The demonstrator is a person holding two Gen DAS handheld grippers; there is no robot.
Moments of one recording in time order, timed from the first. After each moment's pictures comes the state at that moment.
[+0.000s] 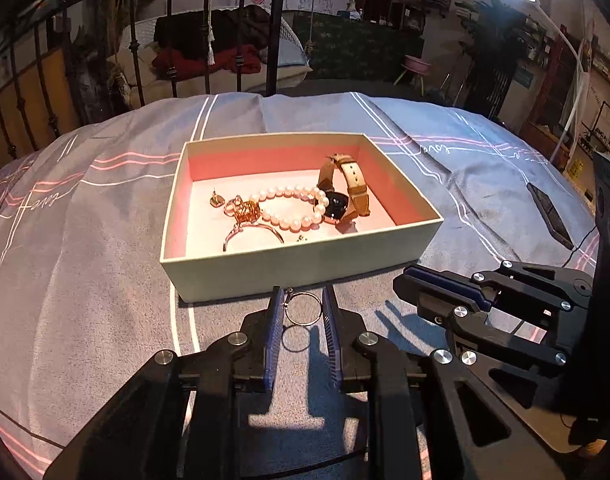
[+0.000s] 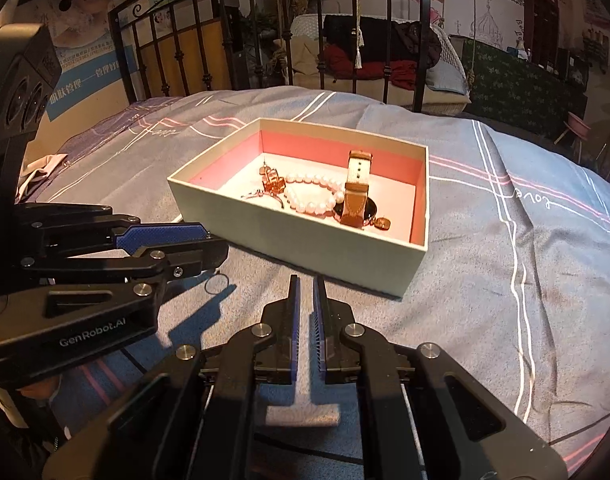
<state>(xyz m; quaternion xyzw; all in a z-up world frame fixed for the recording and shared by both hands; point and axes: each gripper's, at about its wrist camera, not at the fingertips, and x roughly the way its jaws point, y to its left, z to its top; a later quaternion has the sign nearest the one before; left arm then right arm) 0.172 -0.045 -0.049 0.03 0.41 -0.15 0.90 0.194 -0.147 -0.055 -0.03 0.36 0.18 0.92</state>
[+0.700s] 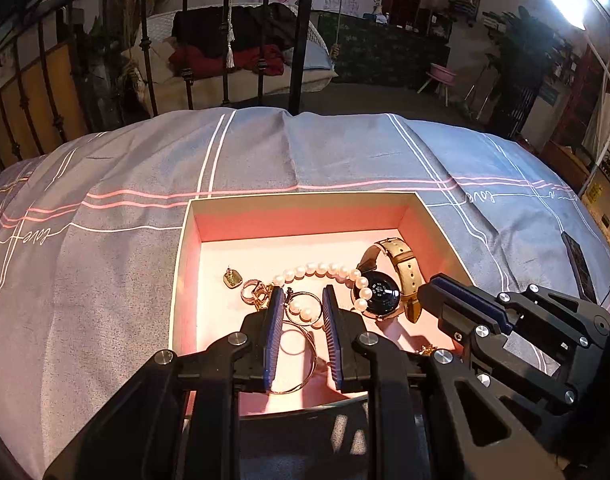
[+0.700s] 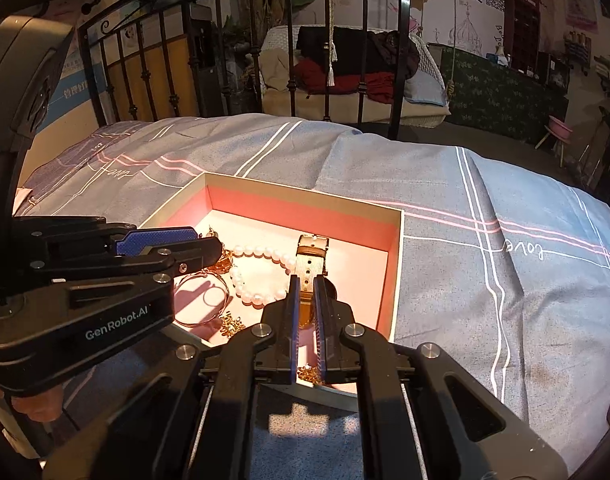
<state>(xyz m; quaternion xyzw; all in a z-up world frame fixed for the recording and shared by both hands) 0.256 -0.050 -0.048 0.01 0.42 -0.11 0.90 0.268 -0.151 -0.050 -0.02 0.35 0.13 0.92</state>
